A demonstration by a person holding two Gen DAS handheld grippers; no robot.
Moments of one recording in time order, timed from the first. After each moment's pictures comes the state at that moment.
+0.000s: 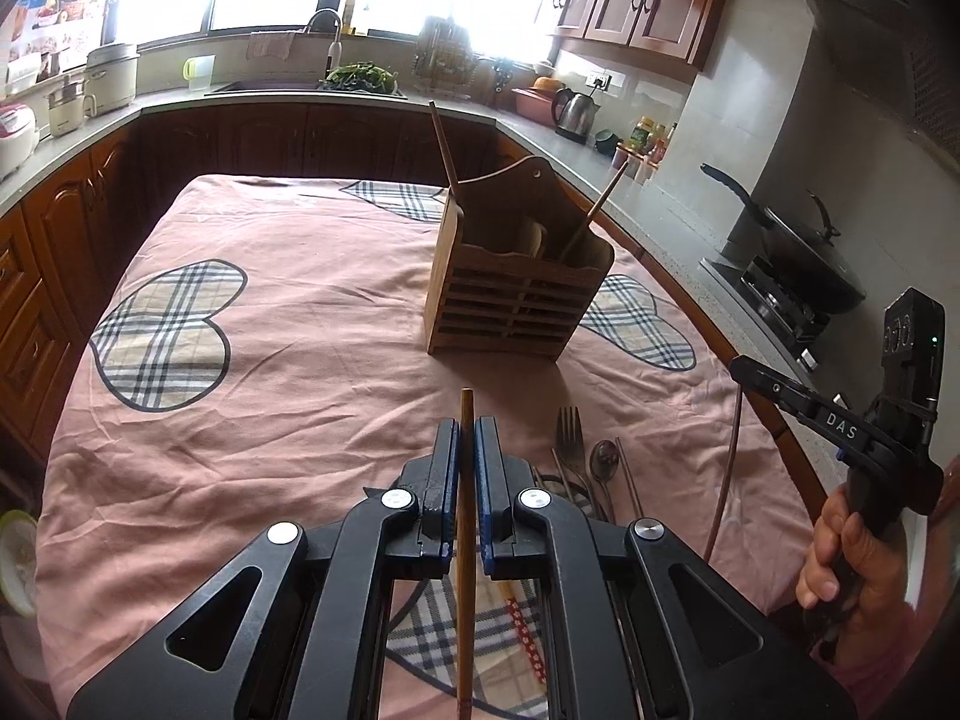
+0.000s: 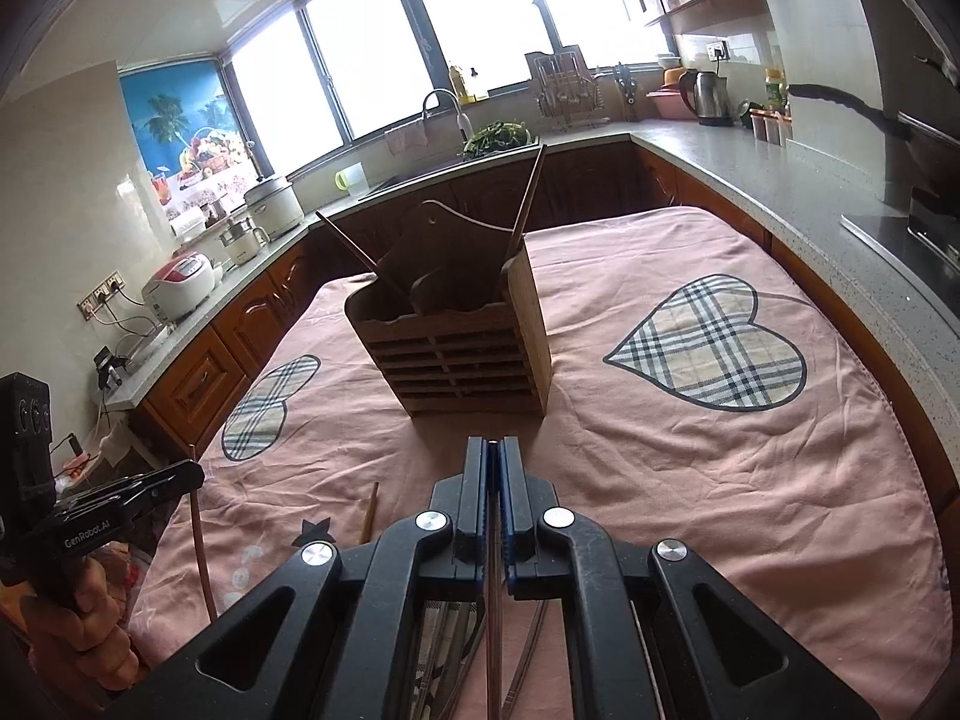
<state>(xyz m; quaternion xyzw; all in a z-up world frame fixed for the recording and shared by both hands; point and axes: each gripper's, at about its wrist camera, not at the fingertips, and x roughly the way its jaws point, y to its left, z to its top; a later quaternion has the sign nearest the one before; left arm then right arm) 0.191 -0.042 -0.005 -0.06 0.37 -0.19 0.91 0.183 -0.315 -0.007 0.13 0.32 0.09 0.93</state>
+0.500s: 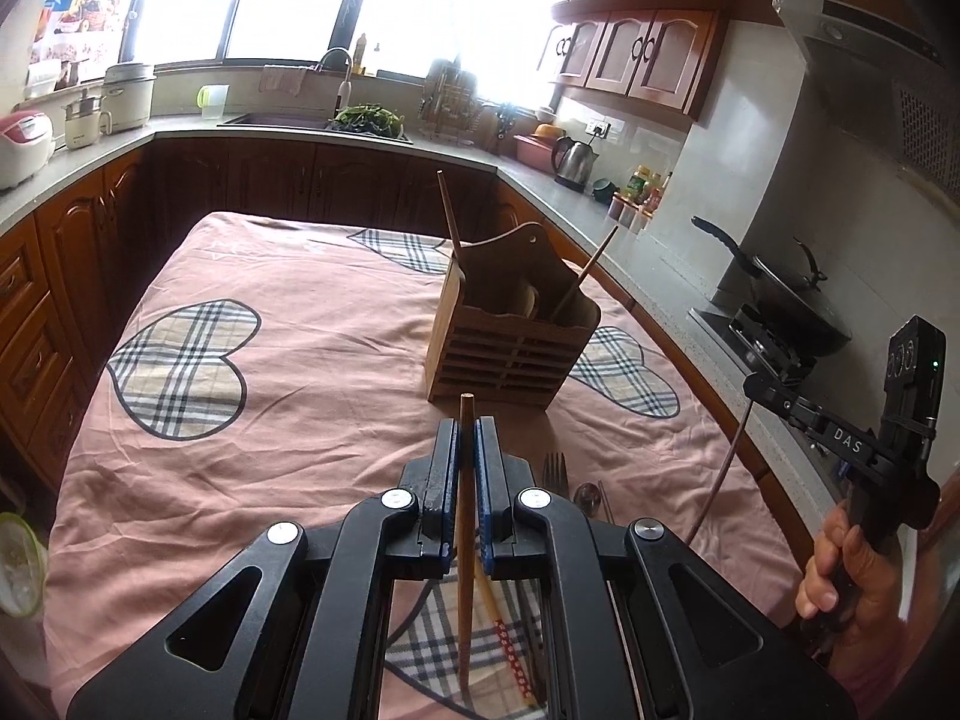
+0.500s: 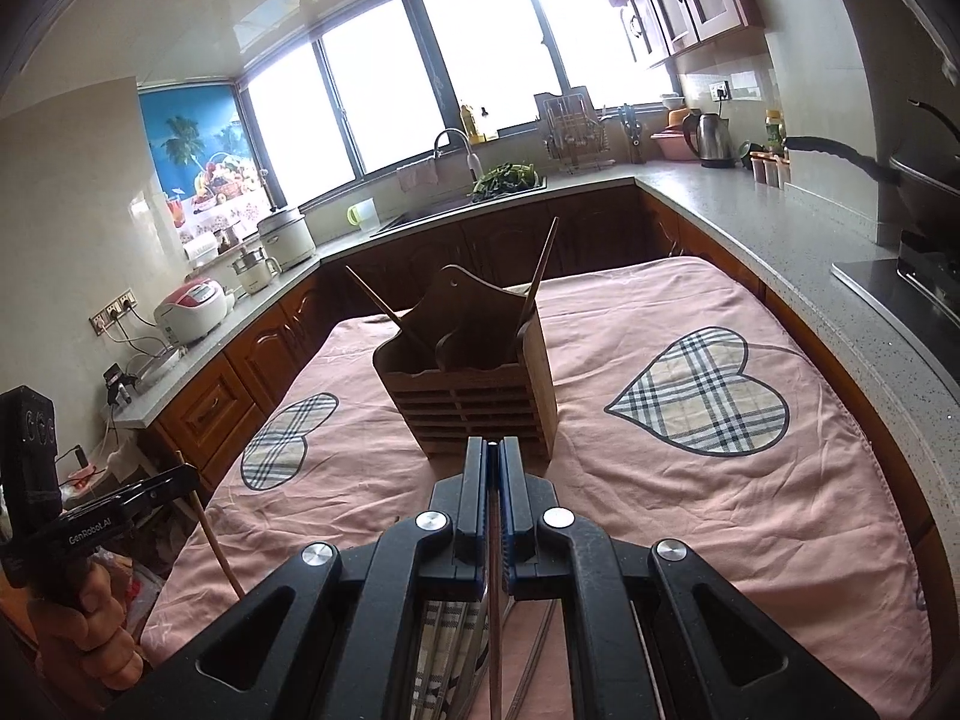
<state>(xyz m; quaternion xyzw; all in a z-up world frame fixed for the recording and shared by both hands) 0.179 -0.027 0.021 -0.09 0.32 -0.19 0.93 0.165 -0.318 0.028 0.12 0.28 0.09 0.95</state>
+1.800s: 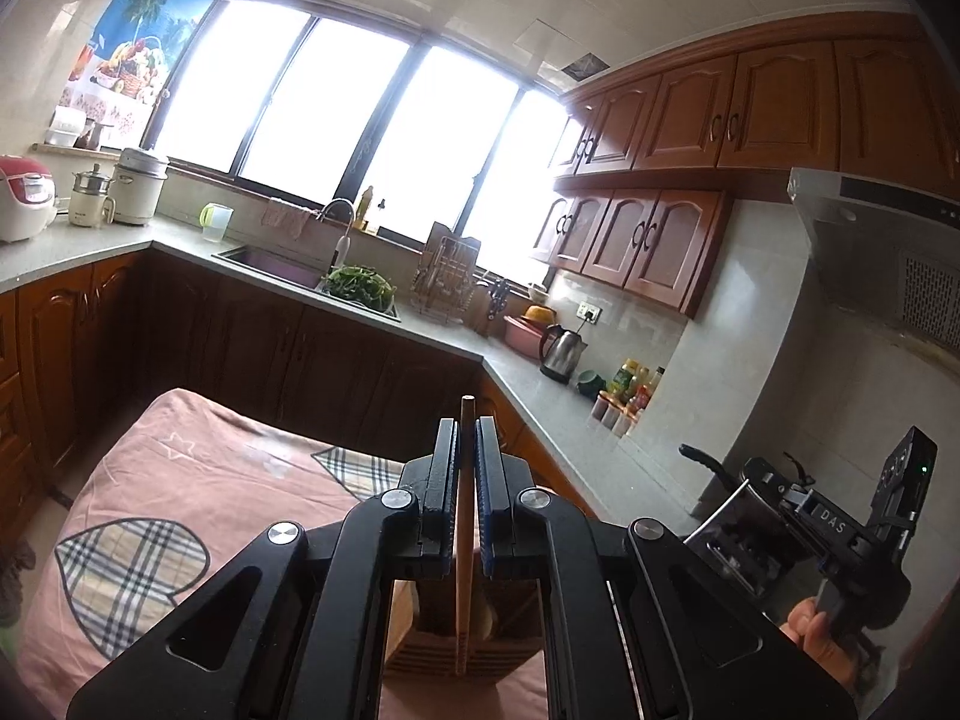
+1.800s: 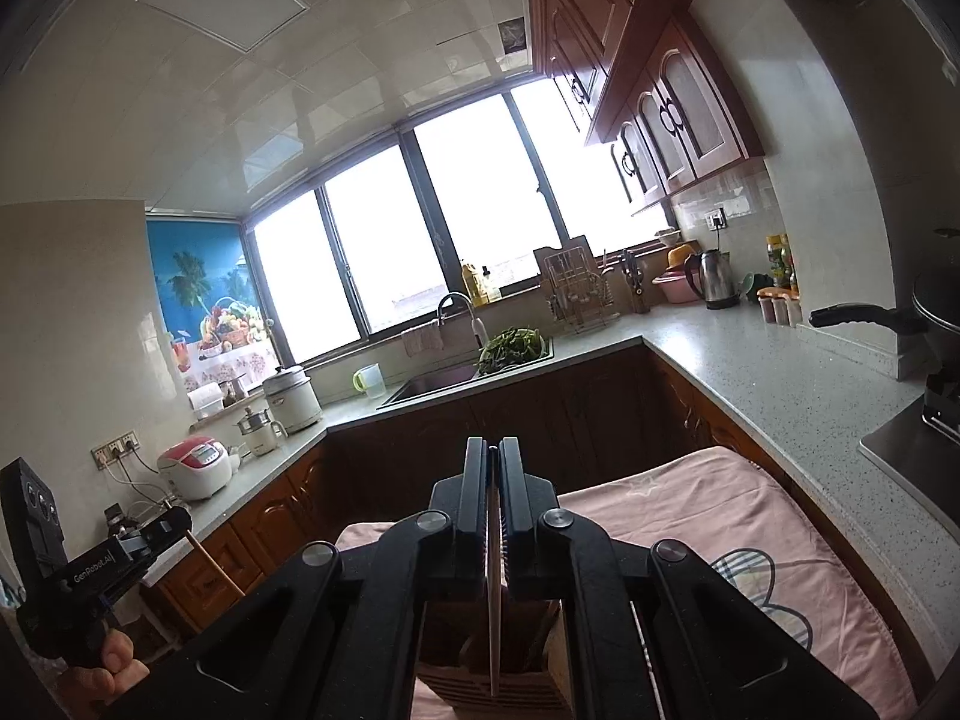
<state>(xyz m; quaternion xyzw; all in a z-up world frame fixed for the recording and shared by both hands) 0.289 -0.027 0.131 -0.19 0.13 -0.17 0.96 0.259 -0.340 0.139 0.16 0.10 0.07 0.98</state>
